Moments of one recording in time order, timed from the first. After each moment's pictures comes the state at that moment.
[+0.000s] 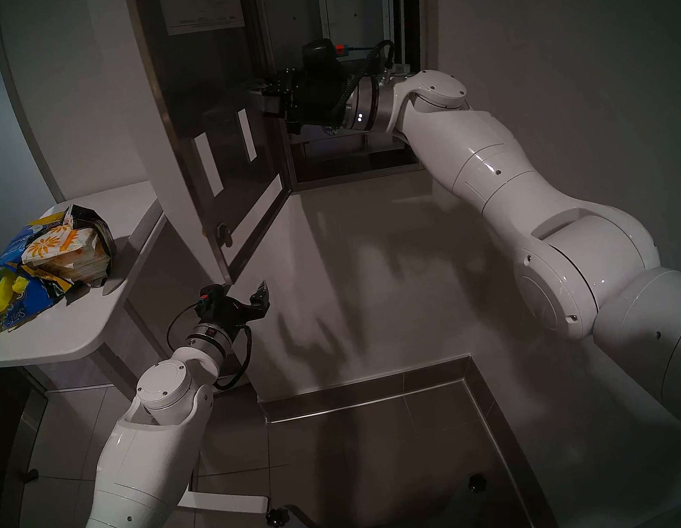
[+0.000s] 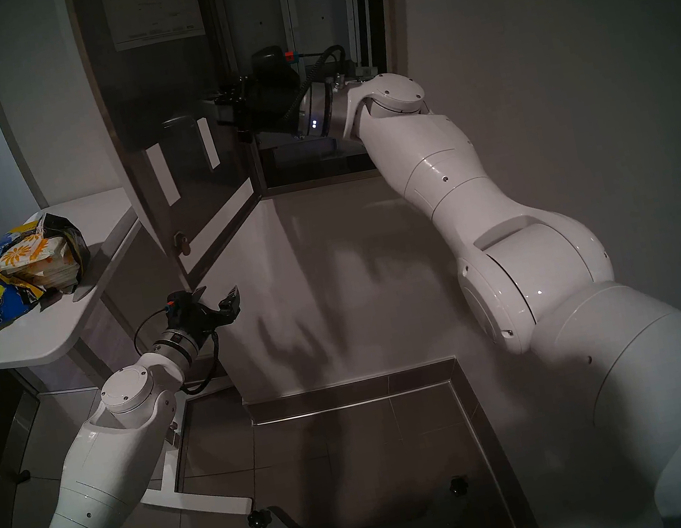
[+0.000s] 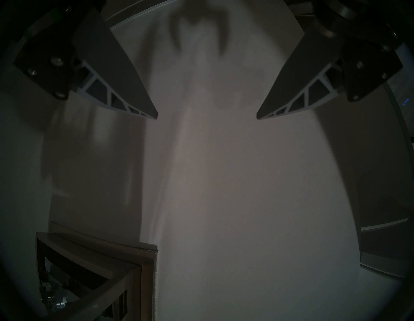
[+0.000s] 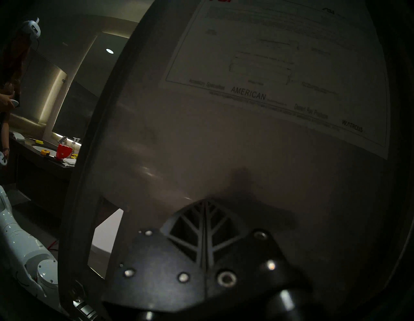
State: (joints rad) left arm 1.53 -1.09 -1.39 -1.56 -0.50 0.05 -0.09; right arm -0.38 -1.52 1.19 -0.79 0.51 -0.08 1.27
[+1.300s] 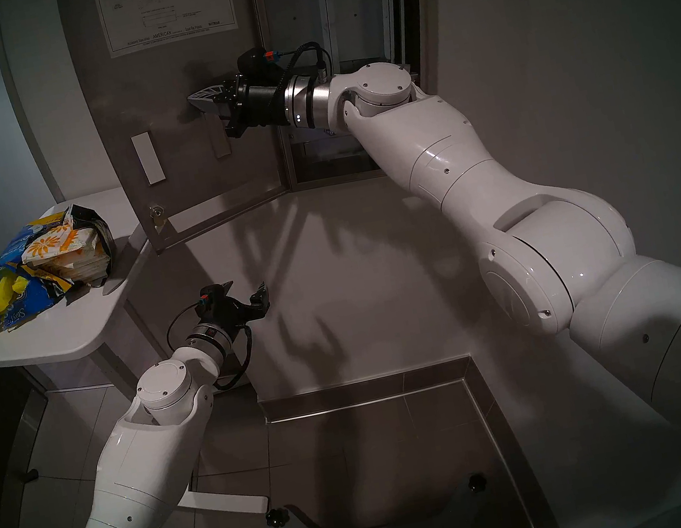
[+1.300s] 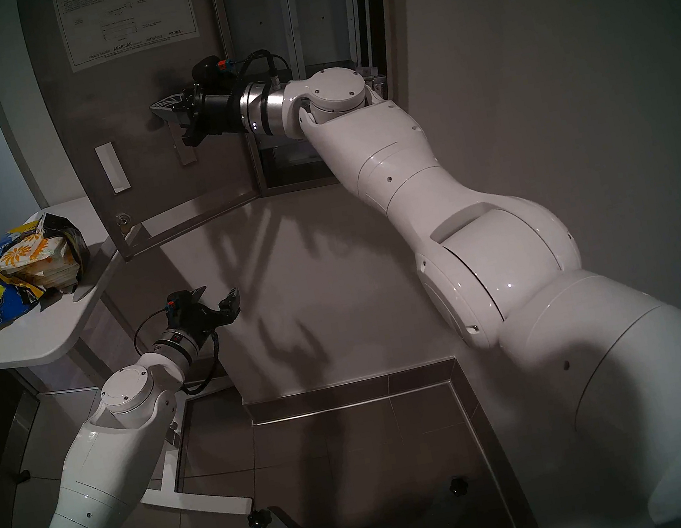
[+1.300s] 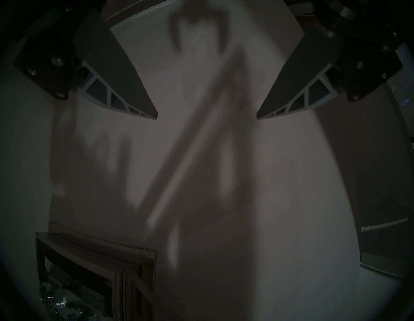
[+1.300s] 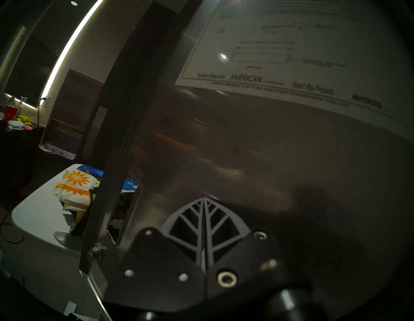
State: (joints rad) left arm 1.53 -1.09 -1.39 -1.56 -0.50 0.05 -0.08; right arm -0.31 -1.65 1.13 -0.69 0.26 -0.12 0.91
